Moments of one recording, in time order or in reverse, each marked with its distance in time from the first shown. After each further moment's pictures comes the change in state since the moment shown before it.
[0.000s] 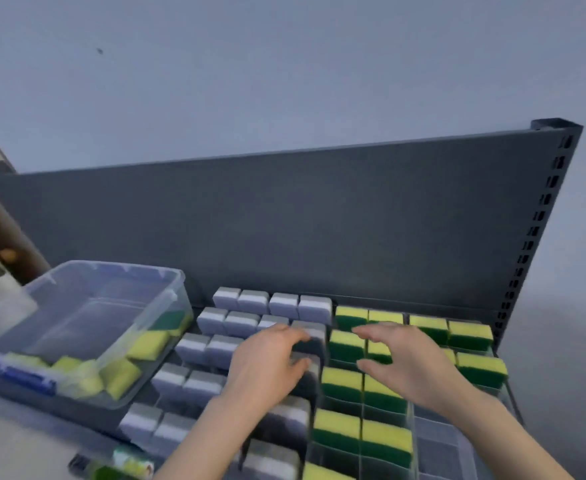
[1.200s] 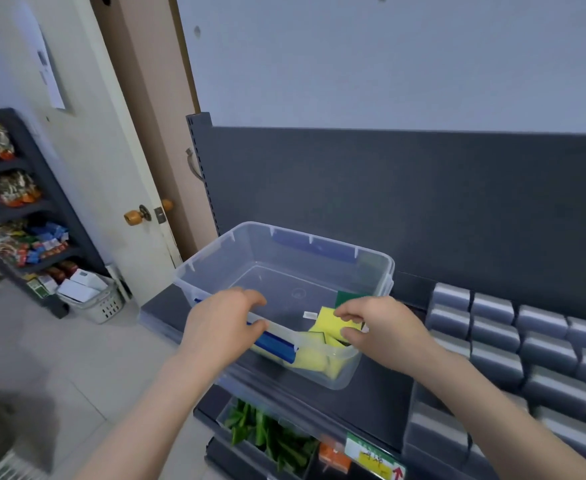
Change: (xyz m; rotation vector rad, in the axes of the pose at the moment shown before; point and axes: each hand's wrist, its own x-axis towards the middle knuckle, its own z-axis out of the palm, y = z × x) left_hand -0.135 -0.403 -0.126 0.139 0.026 -0.423; right_hand 0.178 -0.354 0.174 -0.024 -0.130 -0.194
